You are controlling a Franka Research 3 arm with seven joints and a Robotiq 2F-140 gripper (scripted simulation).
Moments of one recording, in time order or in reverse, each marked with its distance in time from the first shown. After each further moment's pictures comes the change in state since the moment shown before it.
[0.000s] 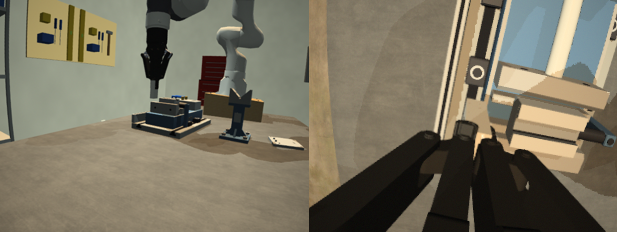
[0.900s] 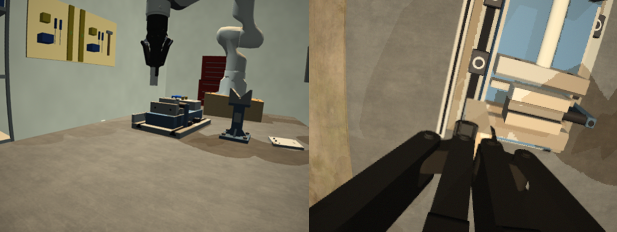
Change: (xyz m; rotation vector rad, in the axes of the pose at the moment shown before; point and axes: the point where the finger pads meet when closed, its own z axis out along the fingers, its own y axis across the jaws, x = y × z) arm -0.003 -0.001 -0.046 0.001 -0.010 -0.025
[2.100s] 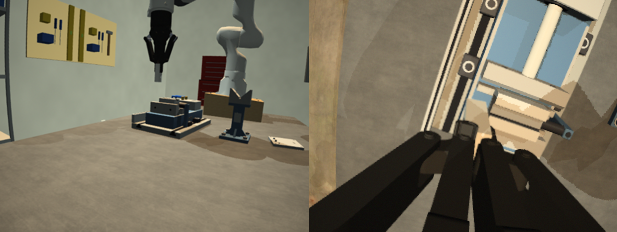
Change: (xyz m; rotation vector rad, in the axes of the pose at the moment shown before) arm 0.008 0.013 -0.014 -0.004 0.019 -0.115
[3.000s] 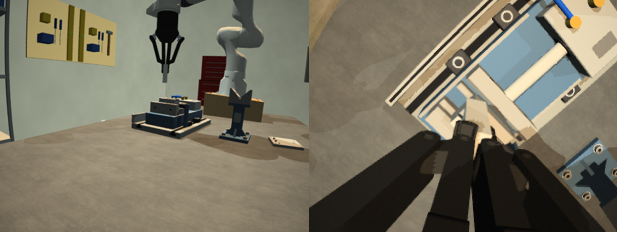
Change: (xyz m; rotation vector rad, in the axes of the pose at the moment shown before) arm 0.009 0.022 0.001 -0.001 0.005 -0.466
